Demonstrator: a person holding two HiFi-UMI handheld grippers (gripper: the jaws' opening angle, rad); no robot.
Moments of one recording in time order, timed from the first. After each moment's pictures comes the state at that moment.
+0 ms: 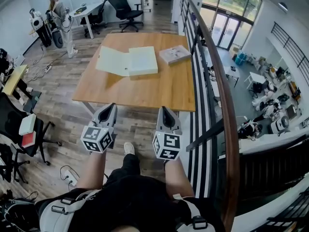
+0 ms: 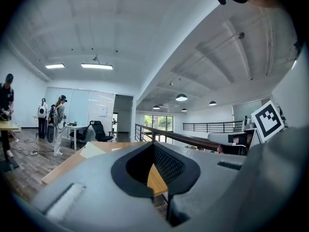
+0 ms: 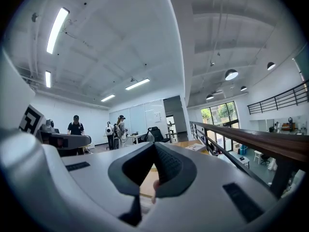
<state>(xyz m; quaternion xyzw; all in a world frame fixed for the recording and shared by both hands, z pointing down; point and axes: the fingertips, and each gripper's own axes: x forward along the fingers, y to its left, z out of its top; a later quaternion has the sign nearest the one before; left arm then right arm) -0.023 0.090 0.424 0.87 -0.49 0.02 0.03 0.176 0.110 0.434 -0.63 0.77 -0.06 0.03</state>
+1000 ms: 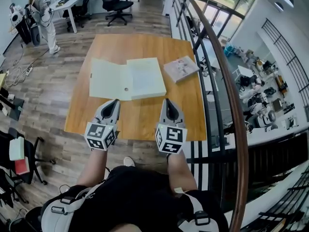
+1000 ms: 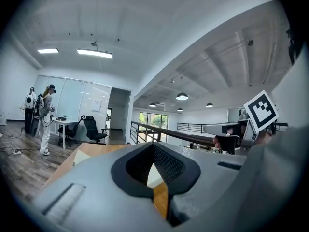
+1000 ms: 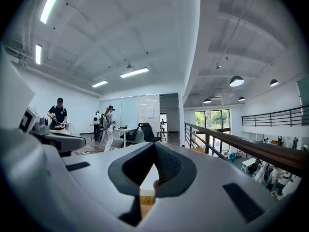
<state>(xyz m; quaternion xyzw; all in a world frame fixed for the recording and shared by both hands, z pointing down) -0.082 -0.202 0.436 0.90 -0.44 0.02 0.05 0.111 -0.178 0.413 -0.68 0.73 -0.03 -0.03</state>
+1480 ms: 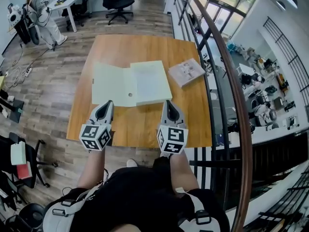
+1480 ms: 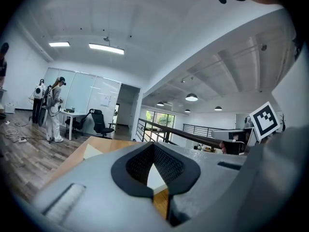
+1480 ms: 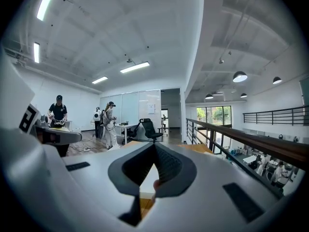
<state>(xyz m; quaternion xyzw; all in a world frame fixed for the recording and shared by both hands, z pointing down) -0.141 -0.267 0.454 0.88 -0.47 0.01 0.10 0.087 -0.239 0.433 -0.67 0.74 -0.04 -0.05</state>
